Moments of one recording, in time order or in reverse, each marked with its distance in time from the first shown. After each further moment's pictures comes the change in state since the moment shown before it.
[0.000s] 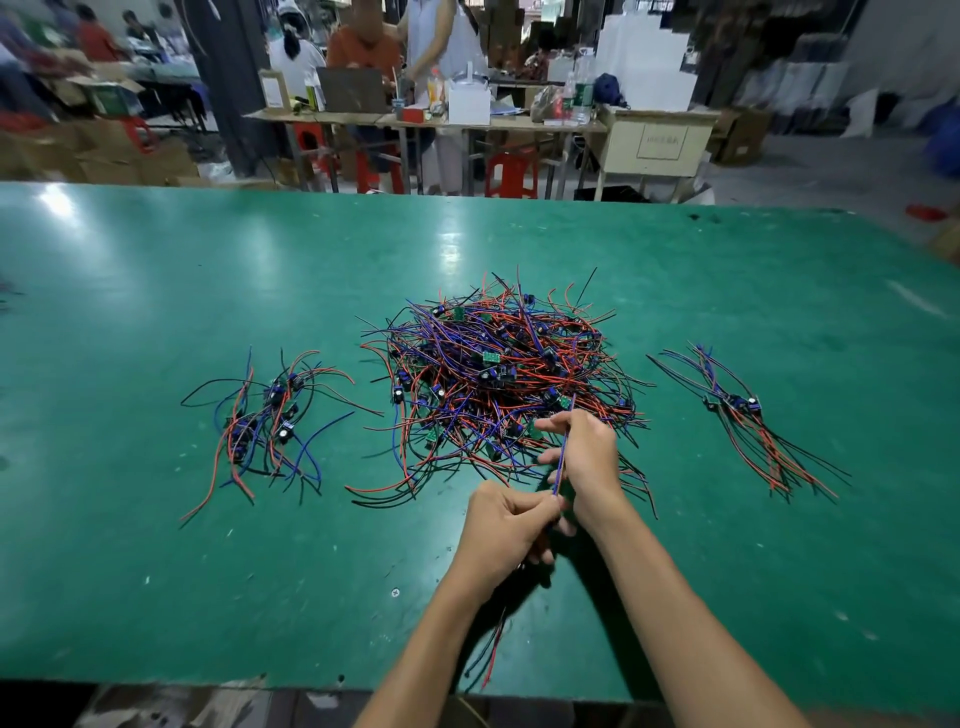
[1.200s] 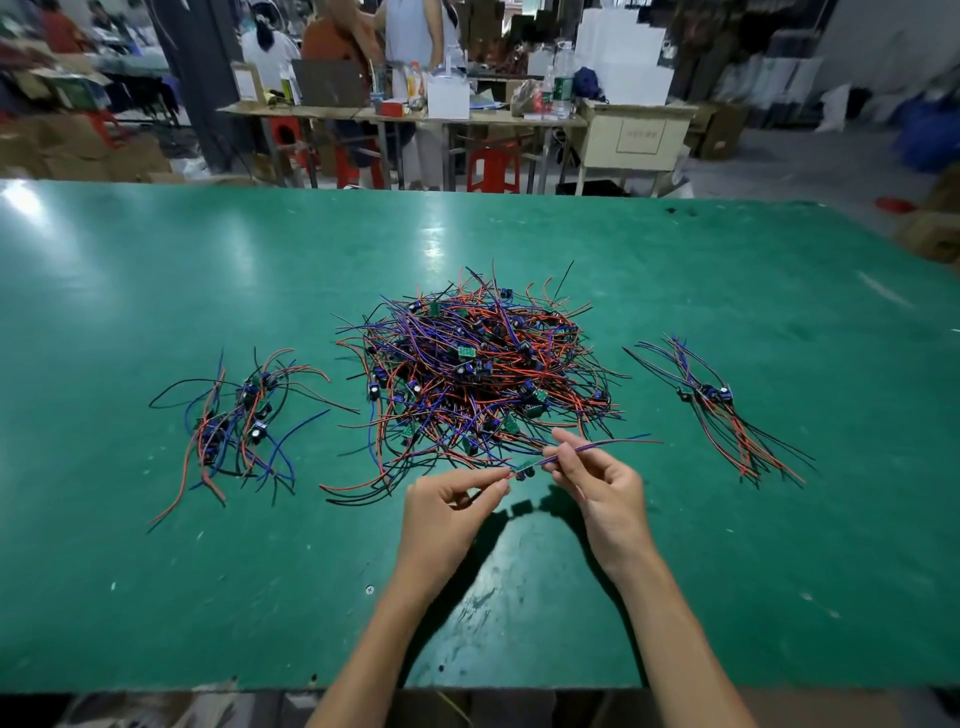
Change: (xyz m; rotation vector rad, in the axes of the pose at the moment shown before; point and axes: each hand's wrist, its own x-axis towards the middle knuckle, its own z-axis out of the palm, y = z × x) left_hand -0.008 0.000 -0.028 0.226 0.264 0.250; right_hand -0.021 0.036 -0.062 0.364 -0.232 -0.109
